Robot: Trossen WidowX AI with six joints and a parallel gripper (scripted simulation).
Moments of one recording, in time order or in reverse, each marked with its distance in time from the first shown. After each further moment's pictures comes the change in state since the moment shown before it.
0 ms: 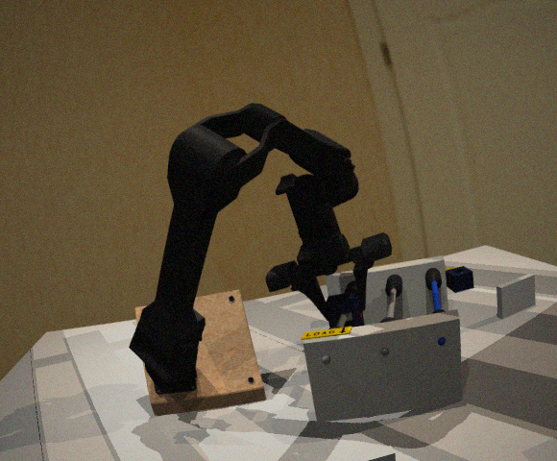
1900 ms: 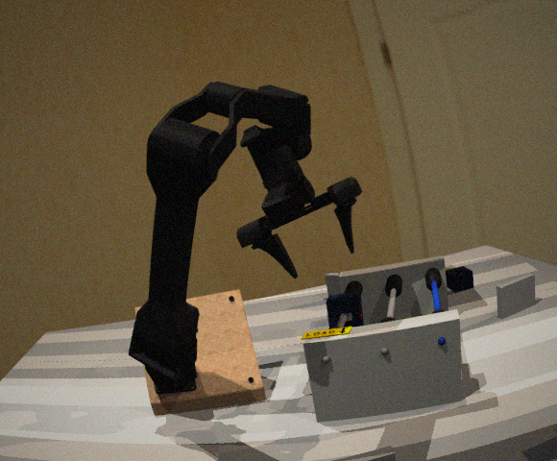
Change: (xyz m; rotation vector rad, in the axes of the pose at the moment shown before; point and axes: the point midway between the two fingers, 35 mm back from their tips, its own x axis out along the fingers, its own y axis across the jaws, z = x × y) arm -0.084 -0.013 0.001 0.000 -0.003 0.110
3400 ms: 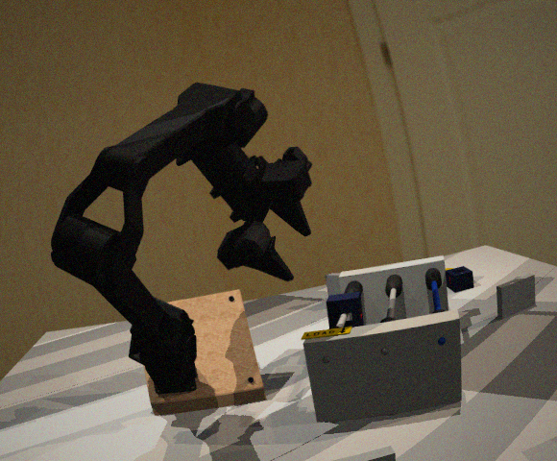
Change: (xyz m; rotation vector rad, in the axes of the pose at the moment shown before) arm -0.032 -0.013 0.086 -1.235 0.244 0.353
